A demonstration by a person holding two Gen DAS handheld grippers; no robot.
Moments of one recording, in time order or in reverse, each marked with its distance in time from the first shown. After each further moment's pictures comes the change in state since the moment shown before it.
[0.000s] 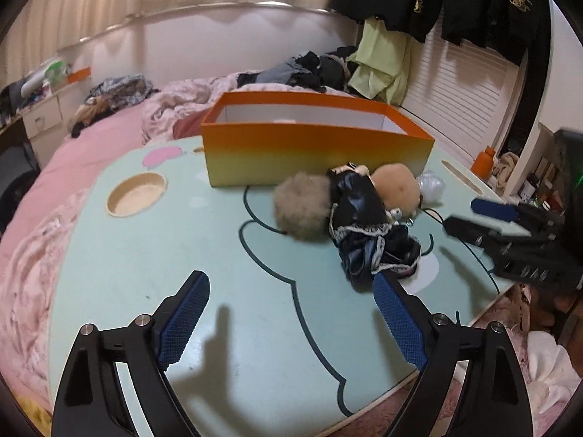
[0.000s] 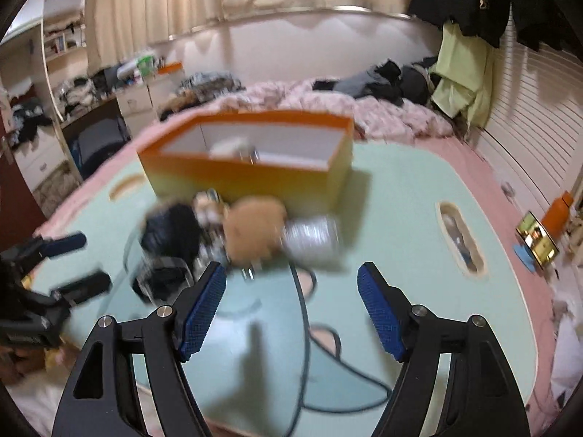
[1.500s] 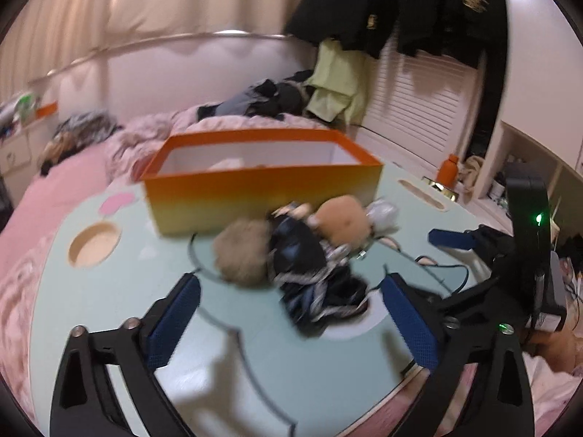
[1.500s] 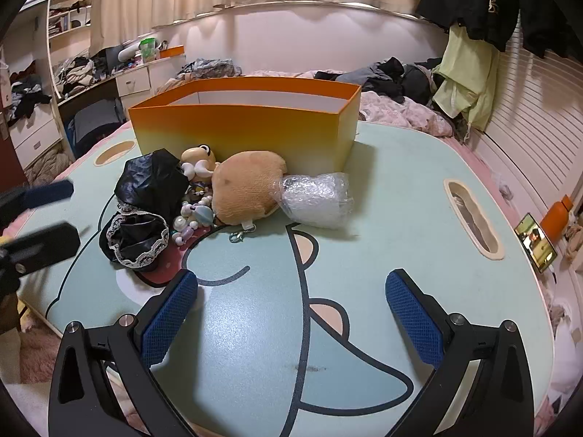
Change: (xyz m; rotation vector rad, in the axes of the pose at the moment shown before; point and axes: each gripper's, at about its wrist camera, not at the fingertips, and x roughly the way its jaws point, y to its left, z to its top) left arm 0.002 -0.038 0.020 0.108 -0.117 -0.116; right arm 0.017 0.009 -0.025 -0.048 -0.012 -0.026
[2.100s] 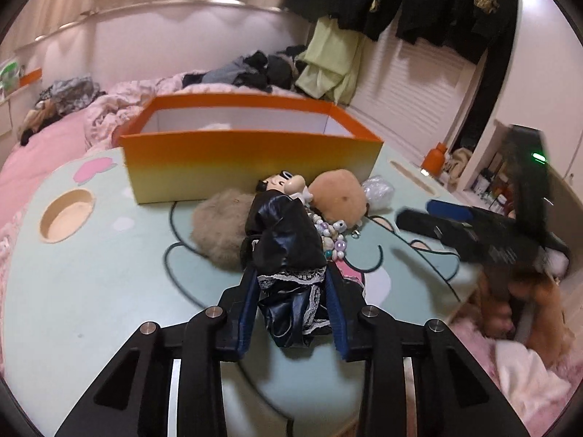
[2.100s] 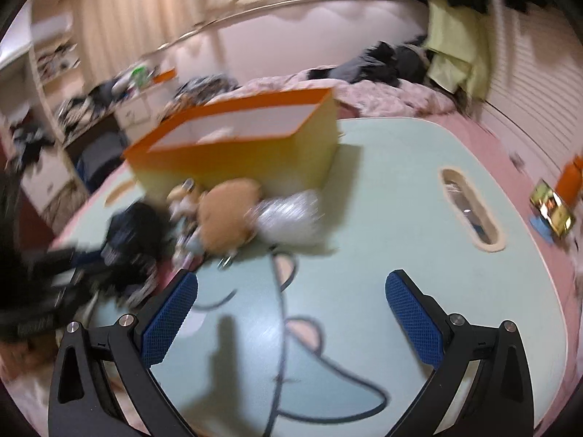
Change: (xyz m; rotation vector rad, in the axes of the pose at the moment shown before) left arm 0.011 0.019 -0.011 -0.077 0.092 -0.109; right arm -0.003 -0.041 0.020 0.193 0.002 0.092
